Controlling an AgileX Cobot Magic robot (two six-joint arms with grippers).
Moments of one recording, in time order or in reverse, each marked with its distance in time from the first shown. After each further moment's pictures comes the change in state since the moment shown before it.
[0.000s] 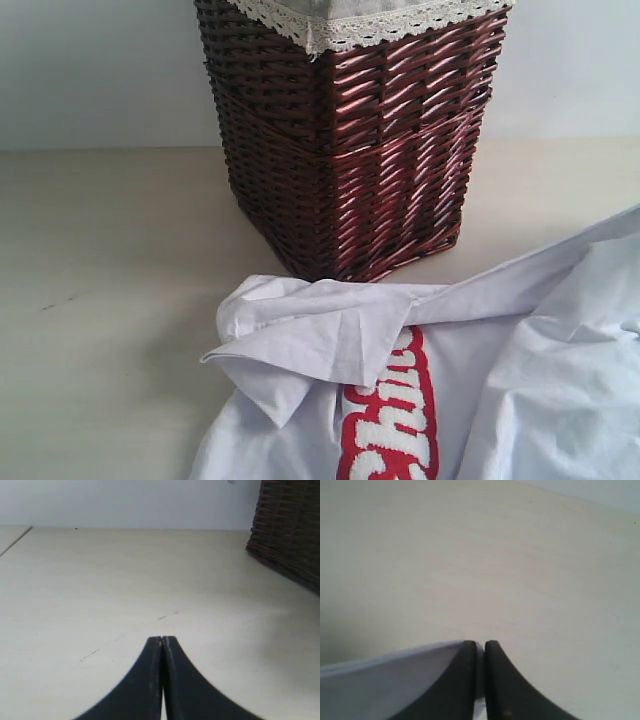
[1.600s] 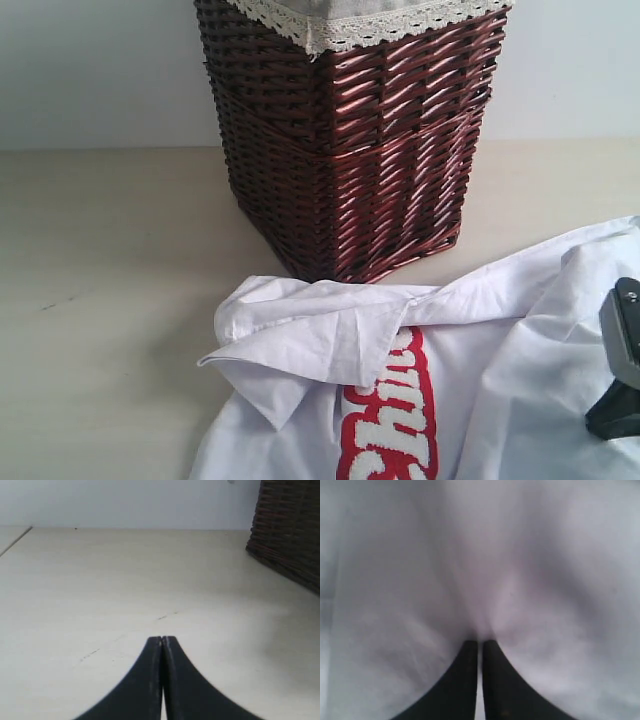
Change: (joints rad) left arm 0.000 0.000 0.000 0.000 0.000 0.000; right arm 0.257 -0.371 0.615 -0.817 0.306 0.001
